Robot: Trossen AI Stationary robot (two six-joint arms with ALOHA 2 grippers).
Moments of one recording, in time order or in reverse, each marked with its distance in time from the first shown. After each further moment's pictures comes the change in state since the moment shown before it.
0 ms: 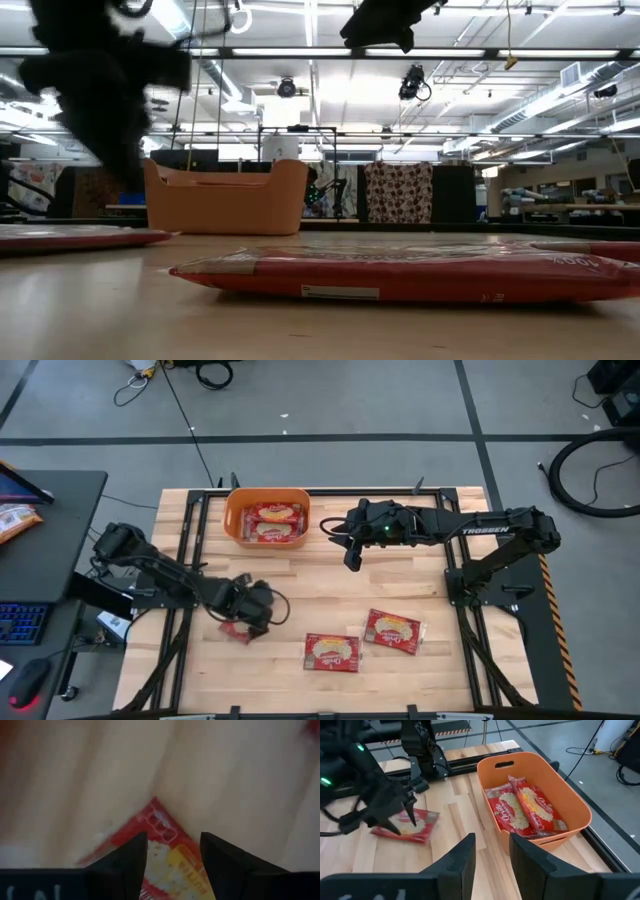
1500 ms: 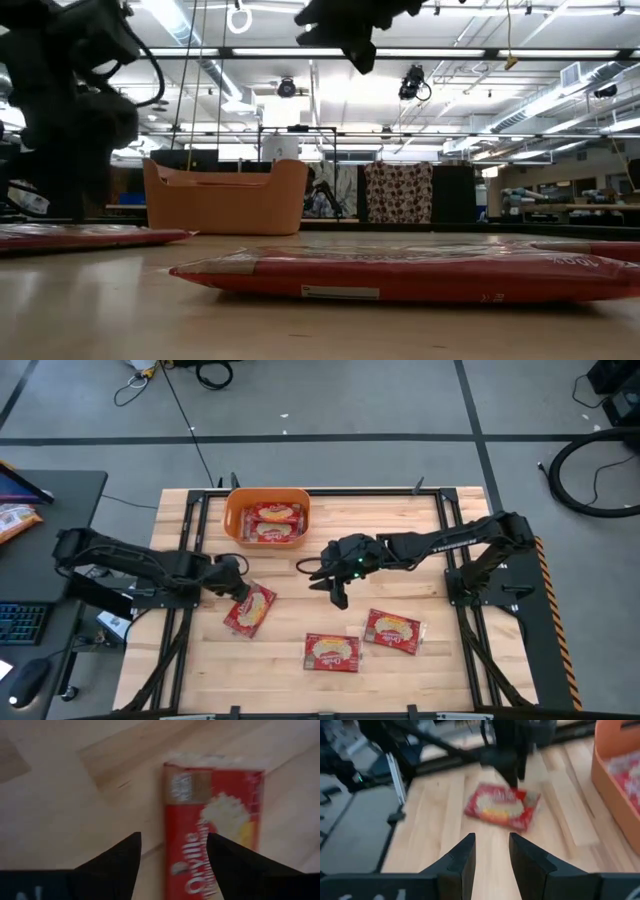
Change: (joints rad) left arm 0.314 -0.566 -0.458 0.097 0.245 -0.477; right arm 0.126 0.215 -0.001 0.194 -0.285 0.141
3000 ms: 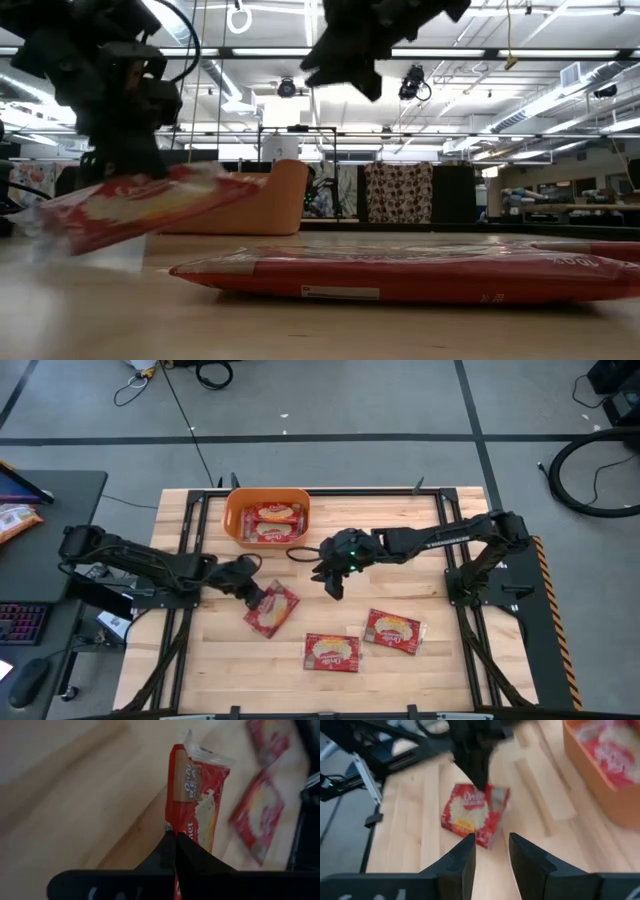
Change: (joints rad) left arm -0.009 0.130 0.002 0.476 0.058 0.238; right arm -0.061 0.035 0.001 -0.076 -0.002 0.090
